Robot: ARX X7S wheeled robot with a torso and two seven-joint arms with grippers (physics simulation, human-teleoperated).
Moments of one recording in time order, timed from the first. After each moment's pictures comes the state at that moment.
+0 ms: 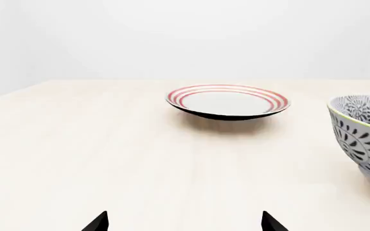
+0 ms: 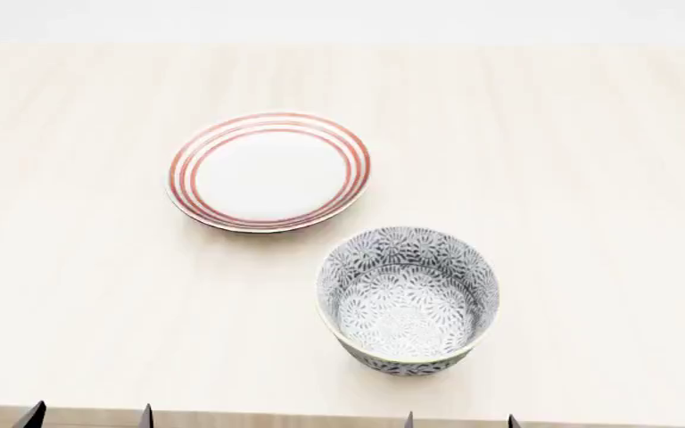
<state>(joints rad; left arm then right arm) 0.00 0.00 0.00 0.00 0.00 0.00 0.00 0.00 0.00 0.00 0.00 0.00 0.00 0.00</state>
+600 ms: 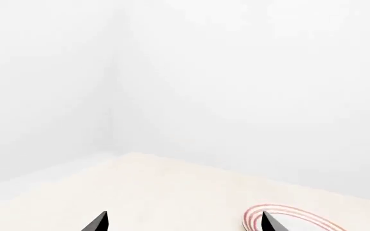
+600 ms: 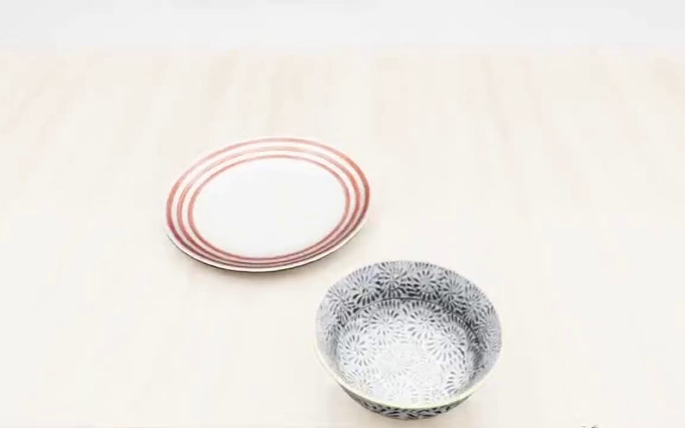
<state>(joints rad) 0.24 -0.08 -0.25 0.64 -0.25 -0.12 -0.14 -0.40 0.06 0.20 -0.64 0.25 -0.12 0.08</state>
